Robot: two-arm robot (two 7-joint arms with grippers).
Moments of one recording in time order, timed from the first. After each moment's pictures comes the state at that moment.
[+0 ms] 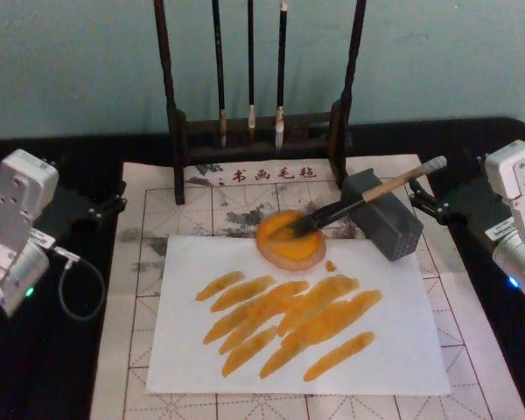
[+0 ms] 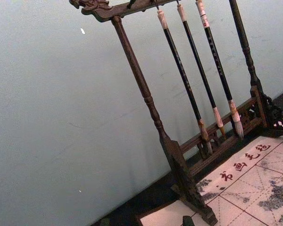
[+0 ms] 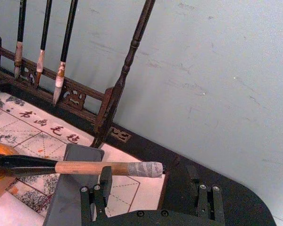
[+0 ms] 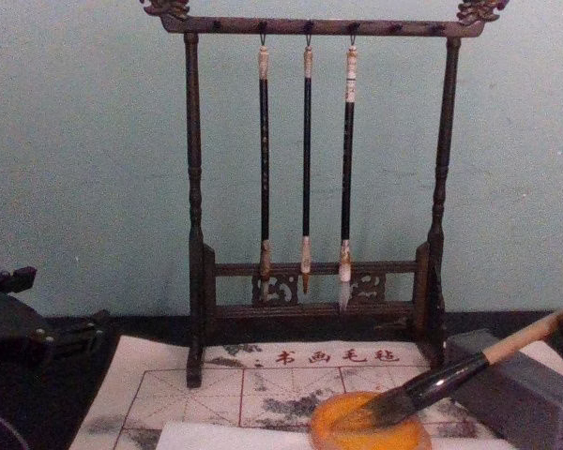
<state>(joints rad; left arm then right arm) -0.20 0.60 0.45 -1.41 -0.25 -0.12 0.03 0.20 0.60 -0.45 -1.41 0.25 -0.12 -0.03</state>
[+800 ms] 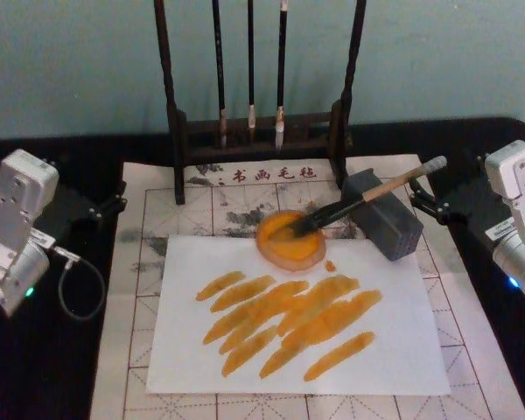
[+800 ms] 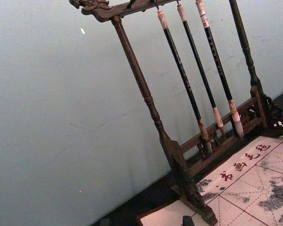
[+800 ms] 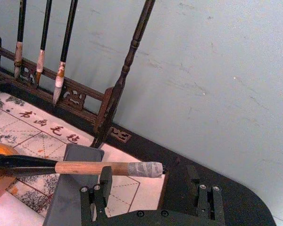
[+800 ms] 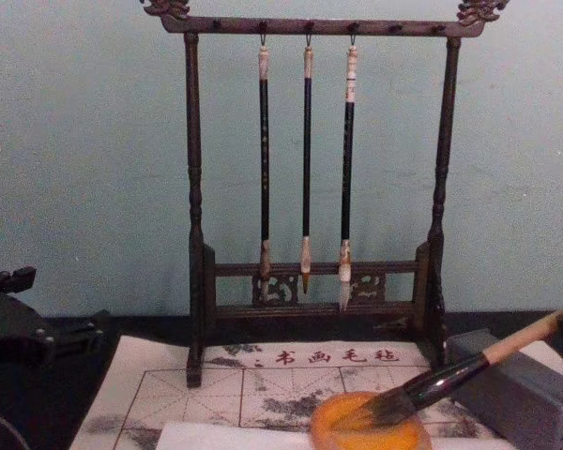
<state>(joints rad) -0.20 0.60 0.45 -1.41 -0.25 -0.12 0.03 0.20 0.60 -0.45 -1.41 0.25 -0.12 -0.03</state>
